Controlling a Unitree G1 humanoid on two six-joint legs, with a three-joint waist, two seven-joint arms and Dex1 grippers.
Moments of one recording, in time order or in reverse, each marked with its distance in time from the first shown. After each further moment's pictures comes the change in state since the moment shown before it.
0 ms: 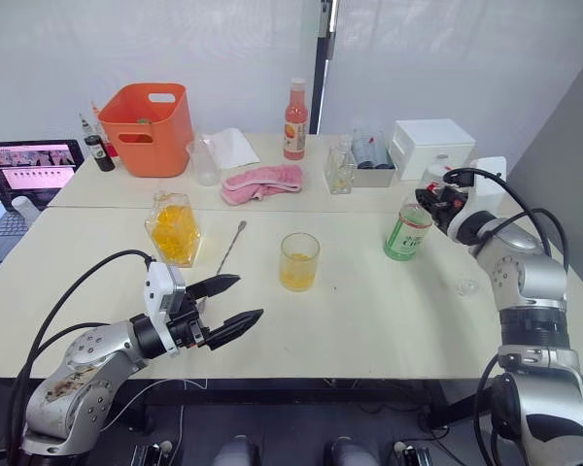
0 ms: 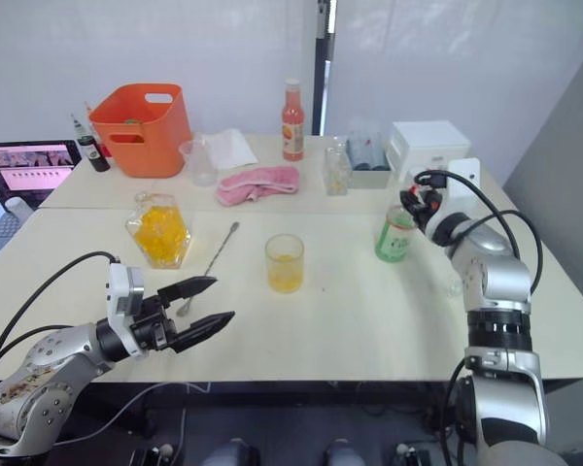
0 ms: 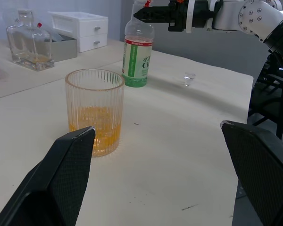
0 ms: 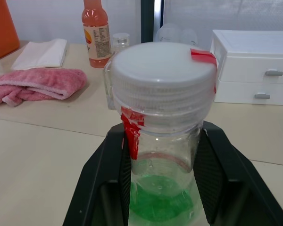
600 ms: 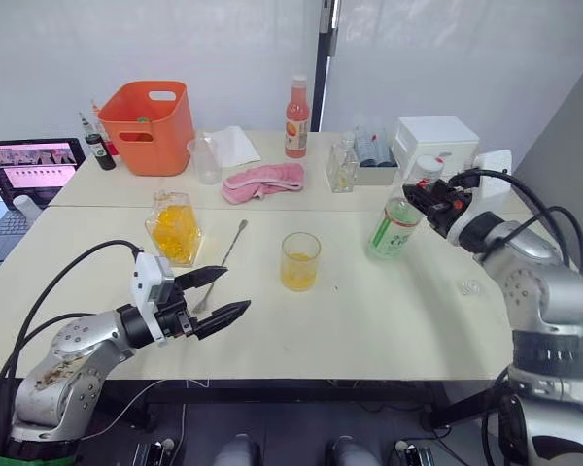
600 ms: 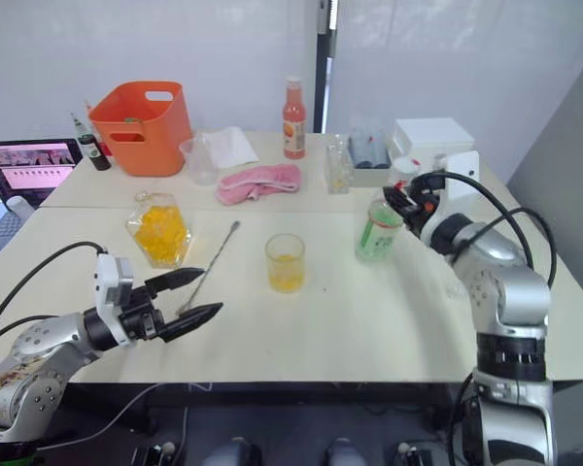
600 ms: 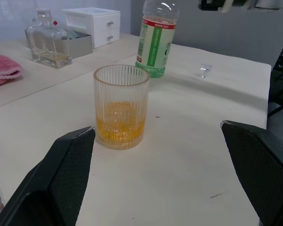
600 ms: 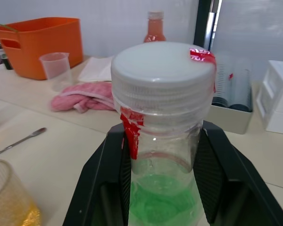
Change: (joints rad) left arm -0.060 0.060 0.030 0.109 0.026 -0.042 -0.057; right arm 0.197 -0.025 -0.042 -0.576 0.217 0.269 0.043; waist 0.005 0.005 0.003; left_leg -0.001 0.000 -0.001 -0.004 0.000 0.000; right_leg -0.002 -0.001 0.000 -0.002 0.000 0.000
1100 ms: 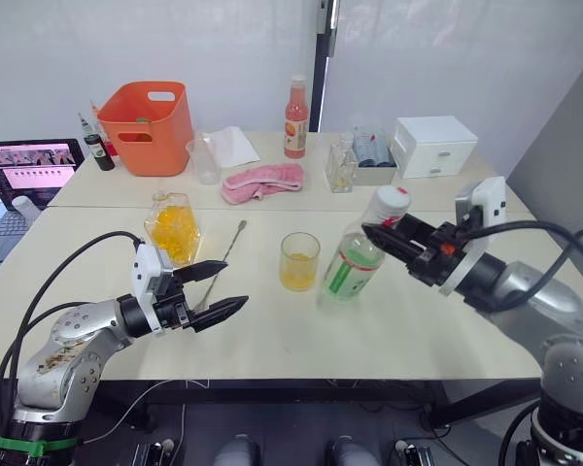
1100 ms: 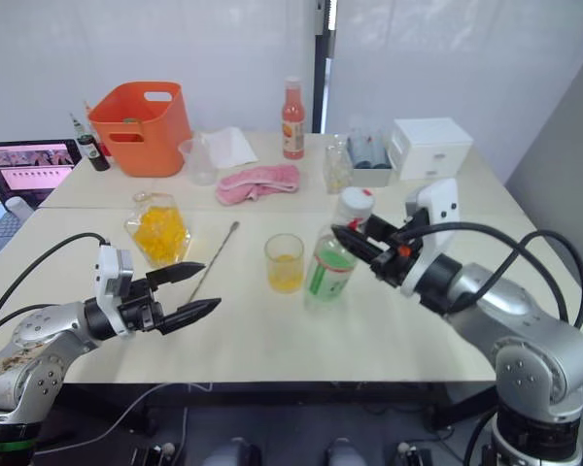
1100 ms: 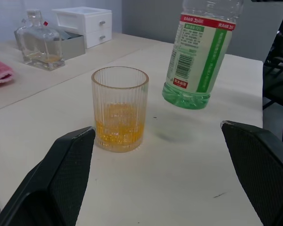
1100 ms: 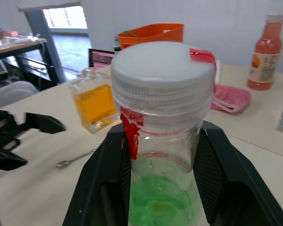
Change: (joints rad) left arm -0.060 0.016 -0.017 0.059 0.014 -0.001 -0.071; right arm 0.187 0.024 -0.025 -0.504 0.438 0.233 -0.135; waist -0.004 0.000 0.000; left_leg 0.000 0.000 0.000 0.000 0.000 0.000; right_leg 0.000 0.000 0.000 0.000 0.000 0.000
